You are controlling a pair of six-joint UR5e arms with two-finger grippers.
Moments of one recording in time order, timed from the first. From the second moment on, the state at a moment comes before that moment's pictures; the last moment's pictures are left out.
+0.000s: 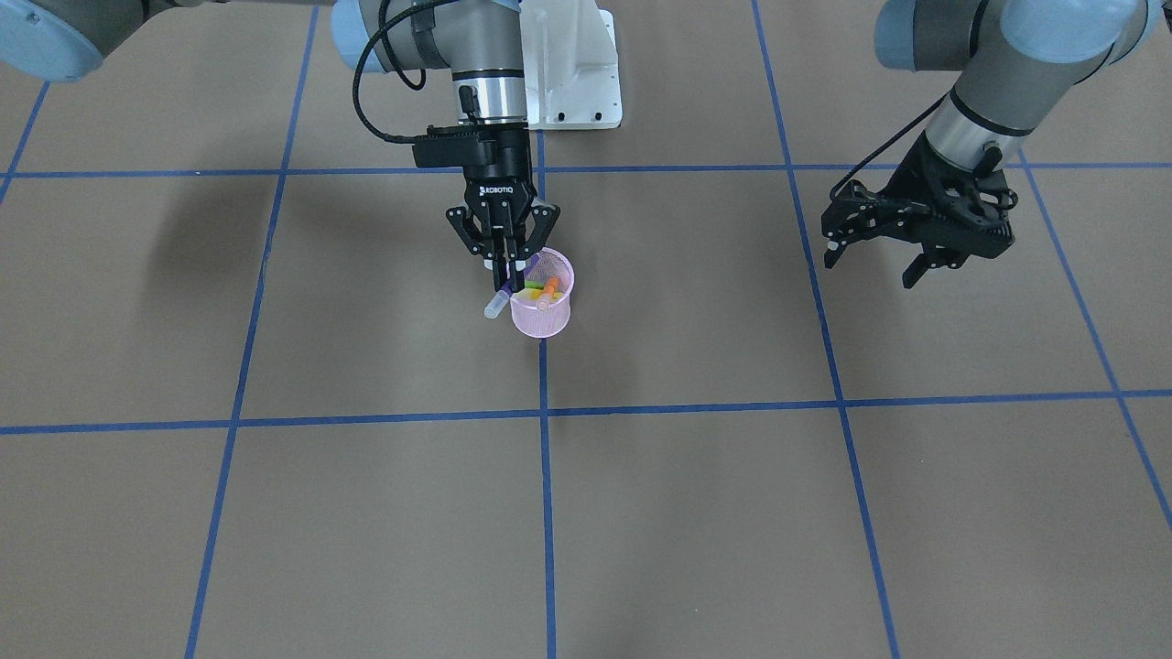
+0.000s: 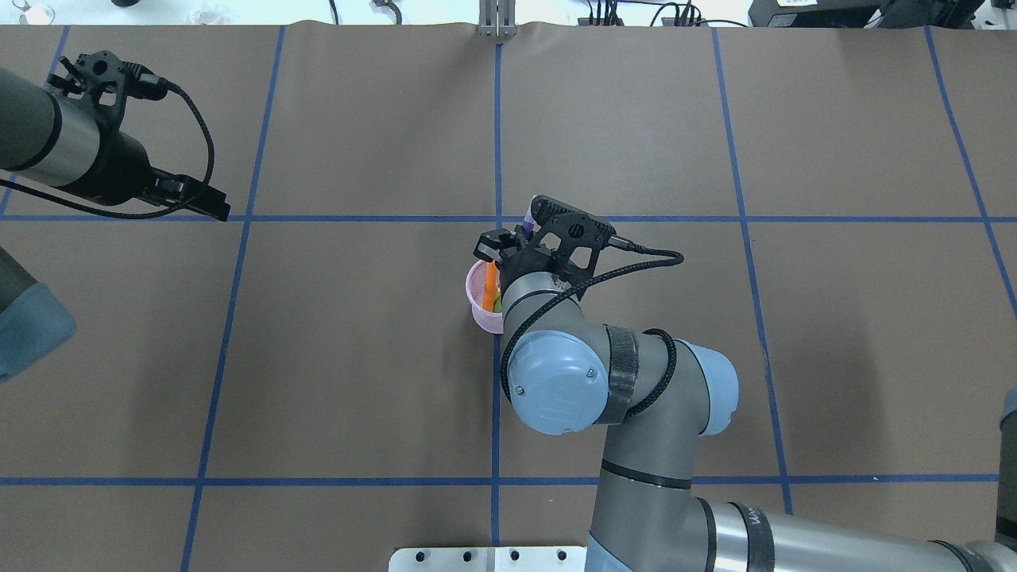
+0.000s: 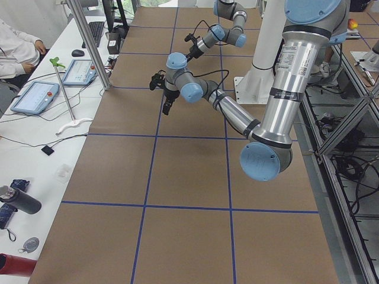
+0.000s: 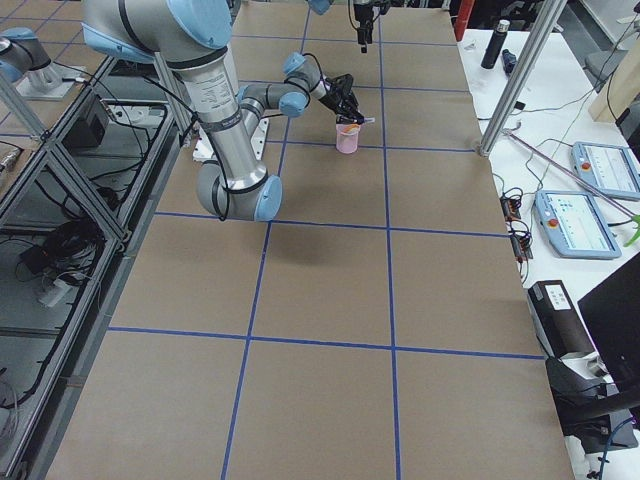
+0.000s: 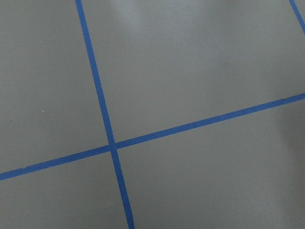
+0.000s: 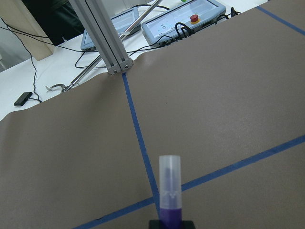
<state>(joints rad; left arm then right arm) -0.93 -1.81 -1.96 -1.77 -2.10 -0.71 0.30 -0.93 1.76 -1.42 0.98 1.69</state>
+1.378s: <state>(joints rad) -1.01 -1.71 -2.02 -1.67 -2.11 -0.54 0.79 -1.03 1.86 -1.52 1.80 1.13</state>
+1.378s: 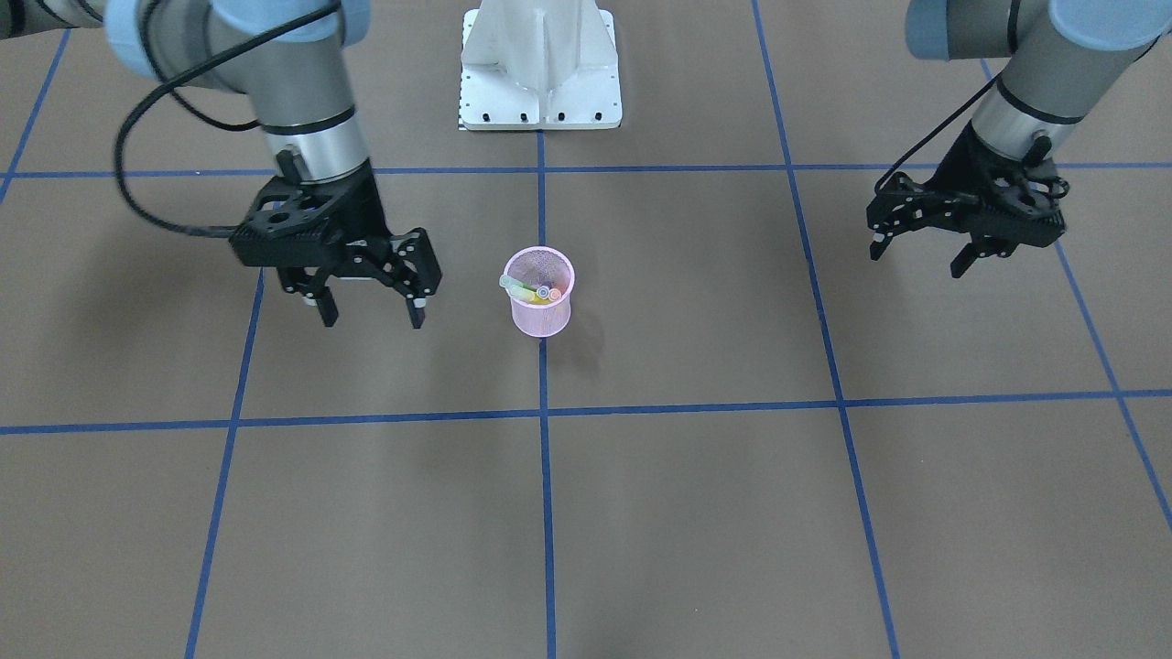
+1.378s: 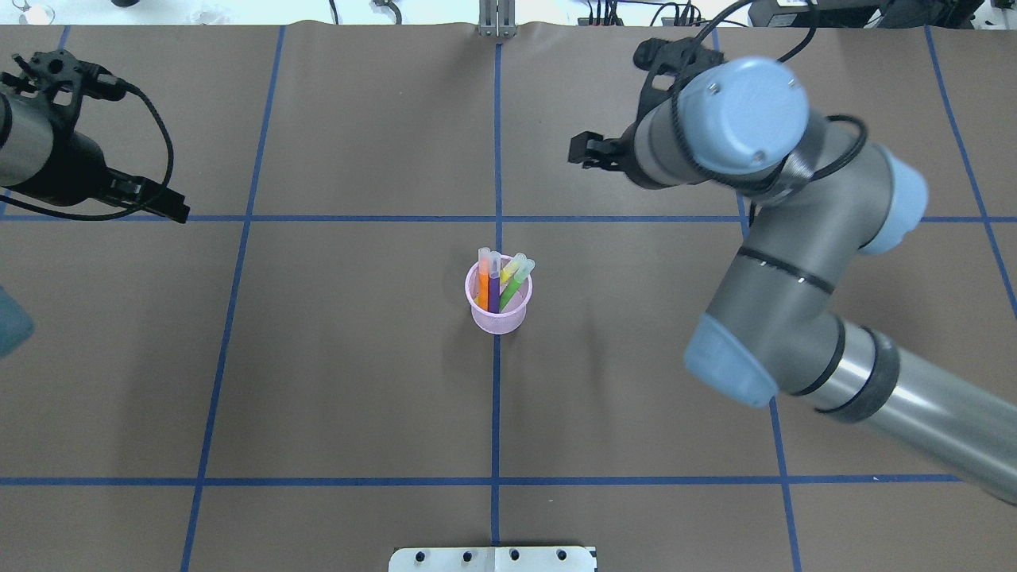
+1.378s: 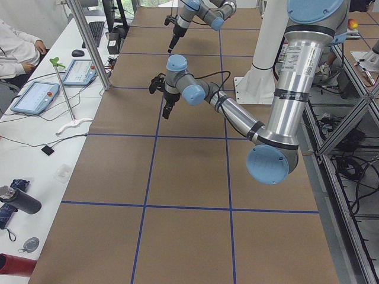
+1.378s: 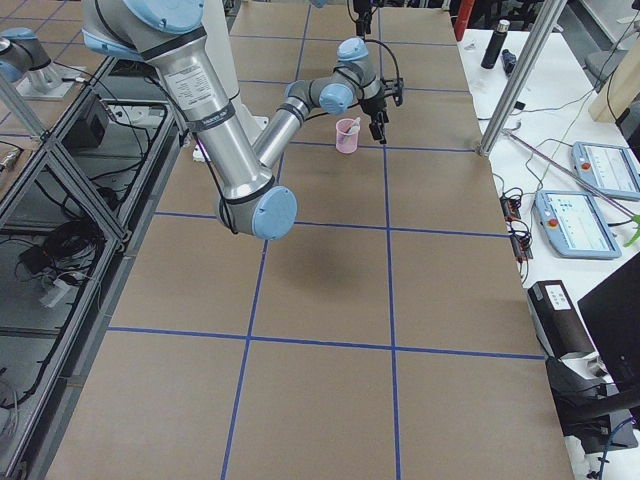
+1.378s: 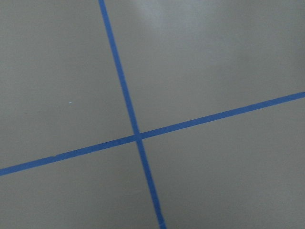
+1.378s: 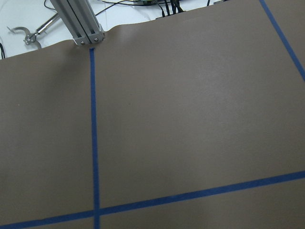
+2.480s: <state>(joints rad) -1.56 -1.51 -1.77 -1.48 -2.32 0.25 1.42 -1.46 1.75 -1.63 2.26 -0.08</state>
